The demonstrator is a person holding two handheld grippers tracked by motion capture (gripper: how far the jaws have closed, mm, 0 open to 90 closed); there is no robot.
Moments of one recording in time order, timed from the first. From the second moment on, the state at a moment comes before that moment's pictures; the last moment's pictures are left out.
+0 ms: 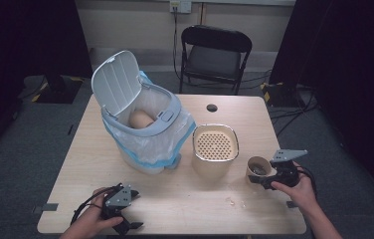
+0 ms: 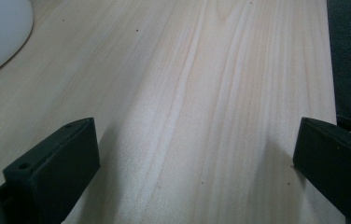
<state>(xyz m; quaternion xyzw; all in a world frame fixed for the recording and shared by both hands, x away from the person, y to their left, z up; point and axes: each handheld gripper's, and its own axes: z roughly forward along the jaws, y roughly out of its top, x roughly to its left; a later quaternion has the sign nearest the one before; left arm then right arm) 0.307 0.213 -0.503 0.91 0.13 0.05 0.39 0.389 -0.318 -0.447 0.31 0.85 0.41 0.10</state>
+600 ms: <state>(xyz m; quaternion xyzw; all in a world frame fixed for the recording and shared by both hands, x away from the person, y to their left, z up) 0.307 0.213 -0.503 0.91 0.13 0.05 0.39 0.411 -0.319 -0.429 0.31 0.85 0.41 0.11</state>
